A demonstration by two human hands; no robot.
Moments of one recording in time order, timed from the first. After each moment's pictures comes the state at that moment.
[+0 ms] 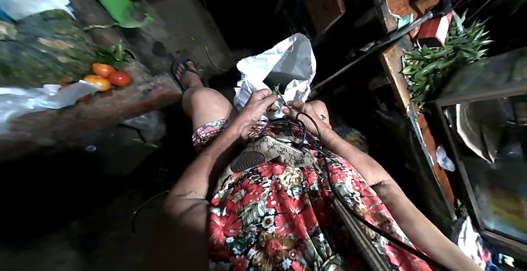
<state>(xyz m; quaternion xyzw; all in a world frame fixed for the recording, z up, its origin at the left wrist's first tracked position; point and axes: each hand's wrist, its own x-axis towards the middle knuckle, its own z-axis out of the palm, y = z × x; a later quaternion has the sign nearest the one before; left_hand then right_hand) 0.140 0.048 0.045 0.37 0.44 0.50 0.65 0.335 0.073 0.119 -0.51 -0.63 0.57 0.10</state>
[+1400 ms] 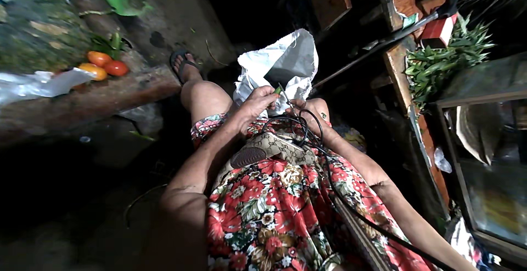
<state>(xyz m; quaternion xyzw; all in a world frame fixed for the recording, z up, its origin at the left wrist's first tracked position) 0.136 0.049 0.050 0.38 0.45 0.45 0.67 0.342 0.072 0.111 -0.53 -0.62 0.57 0.10</state>
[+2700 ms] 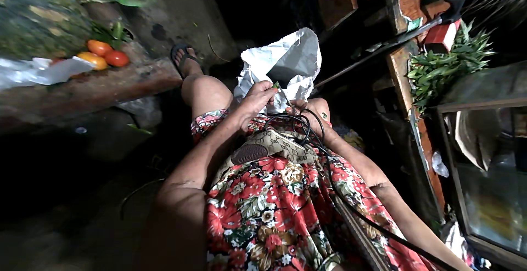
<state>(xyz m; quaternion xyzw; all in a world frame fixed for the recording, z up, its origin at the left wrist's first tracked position) 0.134 0.050 0.045 0.38 0.49 0.46 0.63 0.337 0.061 0.128 -0.54 -0.63 0.55 0.06</state>
